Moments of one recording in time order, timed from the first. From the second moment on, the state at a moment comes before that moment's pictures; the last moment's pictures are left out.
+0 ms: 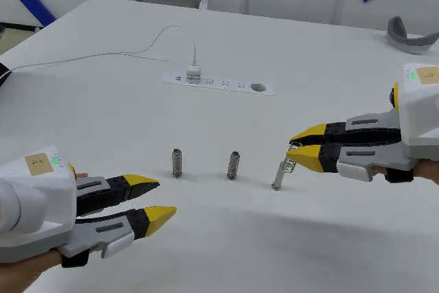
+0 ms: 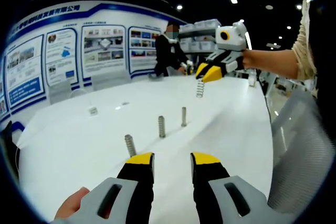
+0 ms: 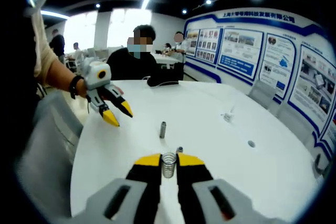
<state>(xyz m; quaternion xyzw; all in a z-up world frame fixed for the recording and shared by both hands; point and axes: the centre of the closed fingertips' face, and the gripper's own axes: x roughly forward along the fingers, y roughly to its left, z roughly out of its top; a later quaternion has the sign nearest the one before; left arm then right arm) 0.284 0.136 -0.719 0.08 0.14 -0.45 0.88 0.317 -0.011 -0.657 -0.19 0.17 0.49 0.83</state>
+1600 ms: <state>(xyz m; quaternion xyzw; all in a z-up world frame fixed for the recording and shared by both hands) 0.307 0.168 -0.715 0.05 0.15 -0.40 0.90 0.368 -0.028 -0.712 -0.15 0.20 0.42 0.87</state>
